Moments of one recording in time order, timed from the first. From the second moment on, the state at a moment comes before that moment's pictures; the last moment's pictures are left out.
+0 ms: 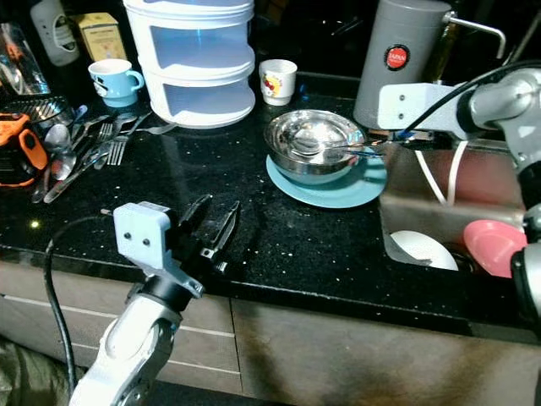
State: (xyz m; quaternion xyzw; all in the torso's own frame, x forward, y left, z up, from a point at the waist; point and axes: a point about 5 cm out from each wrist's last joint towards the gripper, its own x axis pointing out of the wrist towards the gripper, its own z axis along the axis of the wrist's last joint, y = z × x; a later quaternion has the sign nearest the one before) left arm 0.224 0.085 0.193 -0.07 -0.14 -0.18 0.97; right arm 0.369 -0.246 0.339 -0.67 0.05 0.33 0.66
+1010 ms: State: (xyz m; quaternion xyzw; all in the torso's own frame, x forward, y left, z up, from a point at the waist) left arm 0.224 0.085 0.193 -0.07 -0.14 -0.18 0.97; right arm 0.380 -0.195 0.315 -0.67 -0.02 0.40 0.63
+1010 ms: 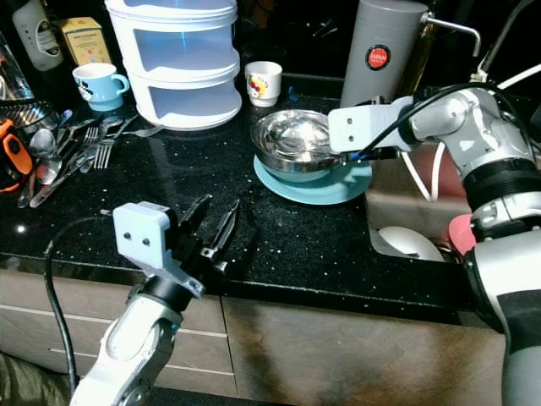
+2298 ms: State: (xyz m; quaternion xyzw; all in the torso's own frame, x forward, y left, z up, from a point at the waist) left arm 0.224 0.084 0.193 -0.07 -0.14 -0.17 0.97; right arm 0.382 -0.193 0.319 -0.67 -0.01 0.40 0.62
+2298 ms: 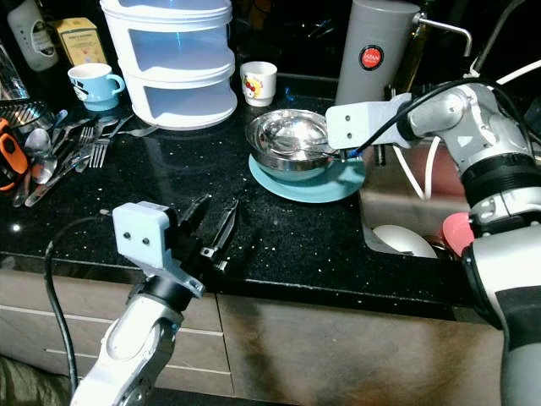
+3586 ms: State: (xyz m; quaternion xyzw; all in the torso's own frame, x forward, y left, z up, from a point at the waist) left arm 0.217 0.083 0.199 -0.08 -0.14 -0.17 0.97; right arm 0.389 -0.187 0.317 -0.72 0.01 0.38 0.58
